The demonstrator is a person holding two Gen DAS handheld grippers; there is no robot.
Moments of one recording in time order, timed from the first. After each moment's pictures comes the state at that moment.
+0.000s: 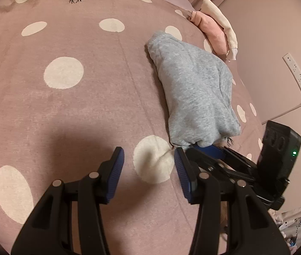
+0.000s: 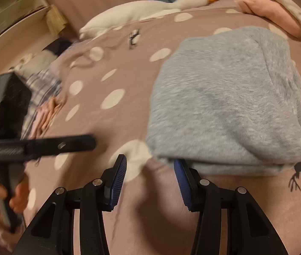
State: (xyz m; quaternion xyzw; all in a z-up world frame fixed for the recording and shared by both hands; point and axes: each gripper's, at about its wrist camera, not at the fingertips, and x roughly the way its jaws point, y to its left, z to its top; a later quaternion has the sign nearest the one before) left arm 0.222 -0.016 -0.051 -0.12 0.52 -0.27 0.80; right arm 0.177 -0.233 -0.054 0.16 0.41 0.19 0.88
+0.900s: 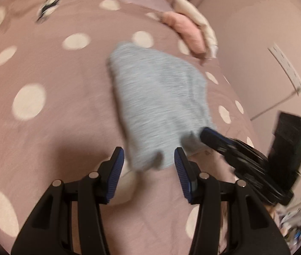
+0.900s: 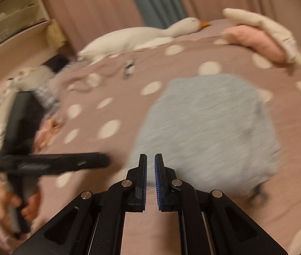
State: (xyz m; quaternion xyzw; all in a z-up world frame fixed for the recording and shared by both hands) left arm 0.223 -0.080 -0.019 -0.08 0.49 -0.33 0.80; right arm 0.158 -0.274 0.011 0.12 0.36 0.13 0.92
